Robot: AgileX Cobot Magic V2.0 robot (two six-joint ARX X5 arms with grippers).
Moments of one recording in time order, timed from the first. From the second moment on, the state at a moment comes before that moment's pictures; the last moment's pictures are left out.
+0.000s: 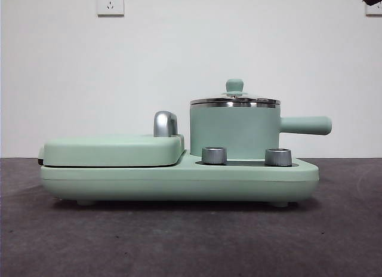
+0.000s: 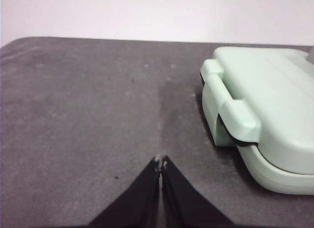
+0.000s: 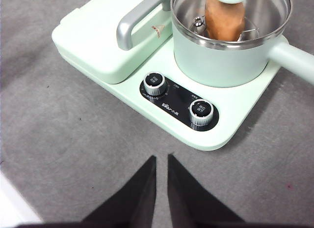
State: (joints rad) left arm -0.06 0.01 0.03 -0.18 -0.01 -0.04; right arm 0.44 0.69 0.87 -0.80 -0.25 -0.02
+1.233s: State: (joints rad) left arm -0.06 0.01 0.03 -0.18 -0.01 -0.04; right arm 0.04 0.00 0.06 -0.20 -0.14 -0.15
